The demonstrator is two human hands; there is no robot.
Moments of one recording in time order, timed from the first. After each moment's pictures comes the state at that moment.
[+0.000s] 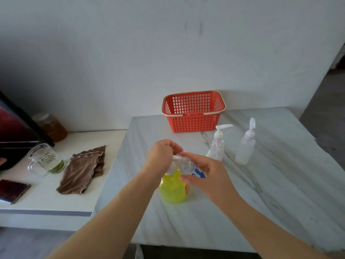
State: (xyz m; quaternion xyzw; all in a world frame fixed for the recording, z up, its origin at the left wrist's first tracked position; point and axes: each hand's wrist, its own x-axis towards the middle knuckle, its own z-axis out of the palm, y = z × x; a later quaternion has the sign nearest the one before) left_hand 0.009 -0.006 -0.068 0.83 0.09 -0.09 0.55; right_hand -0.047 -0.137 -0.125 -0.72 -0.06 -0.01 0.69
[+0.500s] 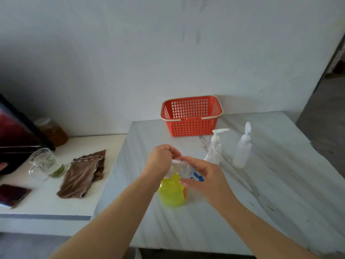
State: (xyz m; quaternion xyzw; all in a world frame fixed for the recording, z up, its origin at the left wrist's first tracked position) left_hand 0.007 -0.010 -0.066 0.83 0.09 -0.09 0.54; right_hand -0.047 -0.138 -0.122 -0.73 -0.06 -0.02 0.68
